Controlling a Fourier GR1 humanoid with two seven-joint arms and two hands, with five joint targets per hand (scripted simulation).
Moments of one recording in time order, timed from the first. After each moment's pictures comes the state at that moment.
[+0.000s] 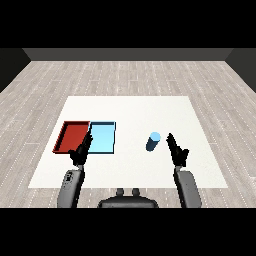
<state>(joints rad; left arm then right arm) 0.00 0.08 -0.03 -1.57 0.03 -0.01 -0.02 0.02 -0.10 0.01 -1.56 -0.01 0.01 0.00</state>
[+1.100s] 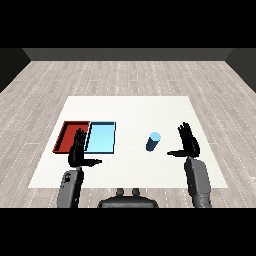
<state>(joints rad) 0.01 0.04 0.04 -1.59 0.12 -0.09 -0.43 -0.18 -0.22 -0.22 -1.30 -0.25 0.32 -0.36</state>
